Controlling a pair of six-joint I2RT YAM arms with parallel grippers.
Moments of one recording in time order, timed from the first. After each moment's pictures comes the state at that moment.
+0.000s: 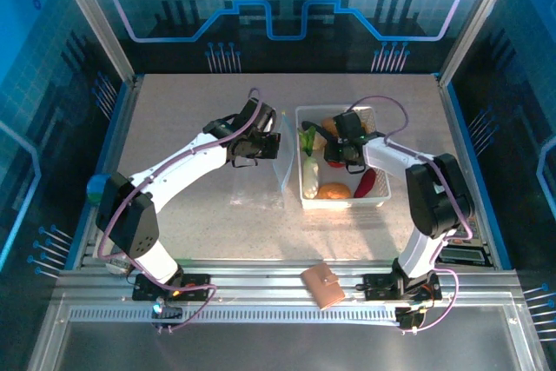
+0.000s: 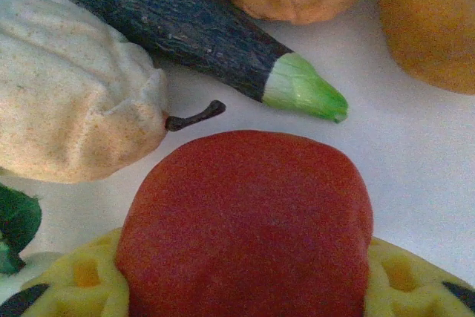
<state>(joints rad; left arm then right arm) -0.59 1.64 1.37 -0.68 0.00 -0.48 0.36 1.70 1.05 -0.38 0.08 0.43</state>
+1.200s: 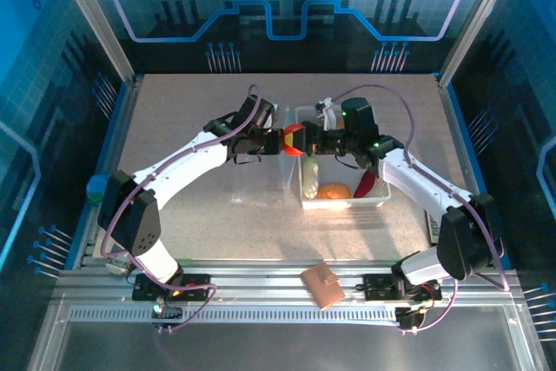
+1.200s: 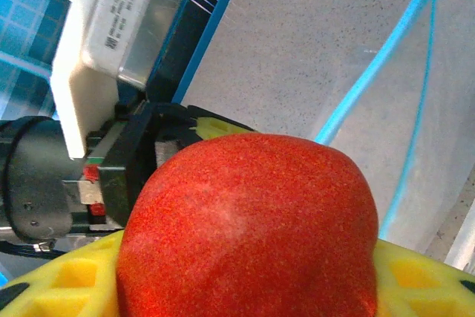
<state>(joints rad) -0.57 1.65 1.36 -0.59 0.10 -0.51 0.44 1.45 1.06 -0.15 -0.63 0.56</state>
